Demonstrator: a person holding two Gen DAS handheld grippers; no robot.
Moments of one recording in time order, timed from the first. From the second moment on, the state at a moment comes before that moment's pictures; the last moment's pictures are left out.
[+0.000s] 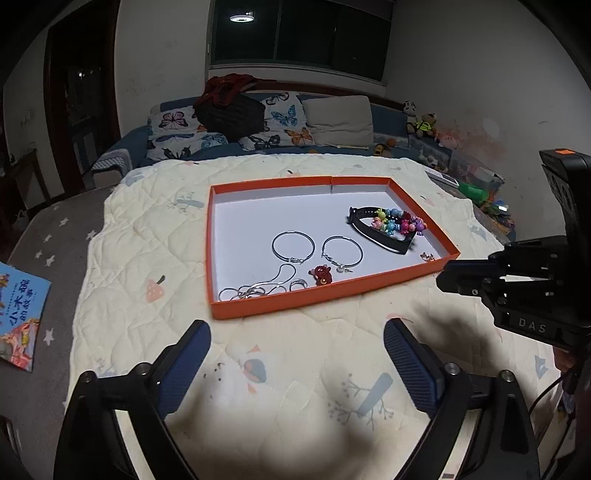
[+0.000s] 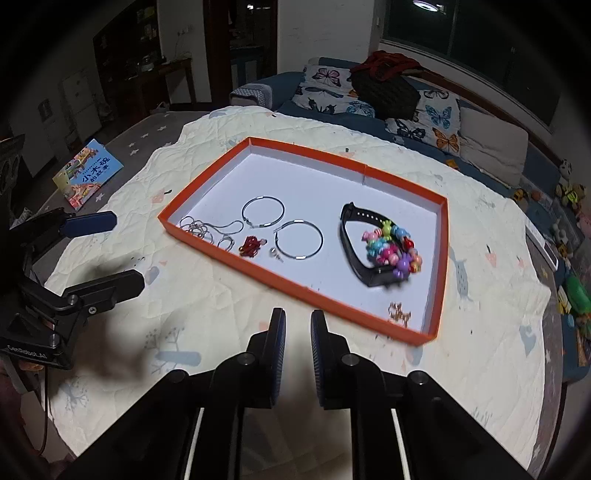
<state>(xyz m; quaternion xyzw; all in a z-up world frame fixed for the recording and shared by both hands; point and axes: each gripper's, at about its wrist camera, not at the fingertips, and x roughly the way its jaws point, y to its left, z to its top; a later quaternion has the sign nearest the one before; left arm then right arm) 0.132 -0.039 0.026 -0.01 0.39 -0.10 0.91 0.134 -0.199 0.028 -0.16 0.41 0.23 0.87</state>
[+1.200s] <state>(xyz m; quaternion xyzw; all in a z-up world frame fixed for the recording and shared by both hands) 0.059 -0.035 0.033 -0.01 0.41 -0.05 0.91 0.073 -0.225 0.015 -0.11 0.42 0.18 0.88</state>
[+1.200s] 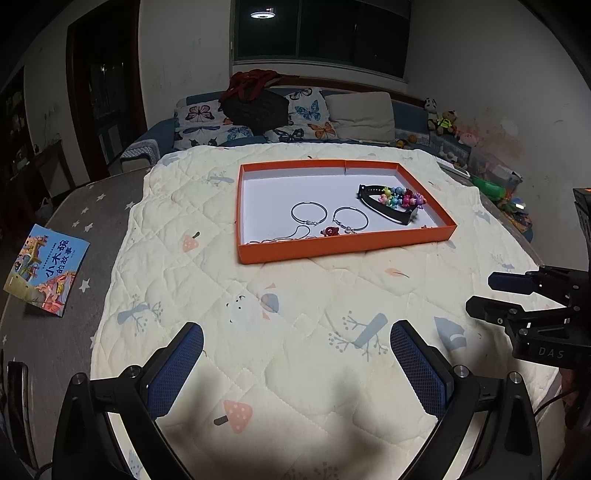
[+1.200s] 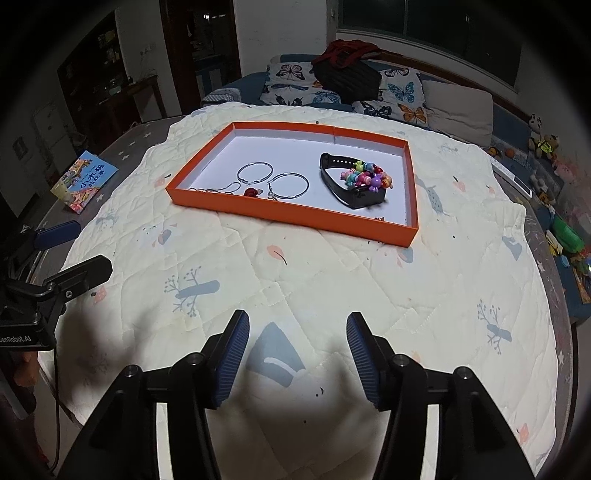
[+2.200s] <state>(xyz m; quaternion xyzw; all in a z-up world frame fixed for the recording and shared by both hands) 0.055 -0.033 0.032 -0.02 0.41 -0.05 0.91 0.071 -0.225 0.014 -0.12 0.42 0.18 0.88</state>
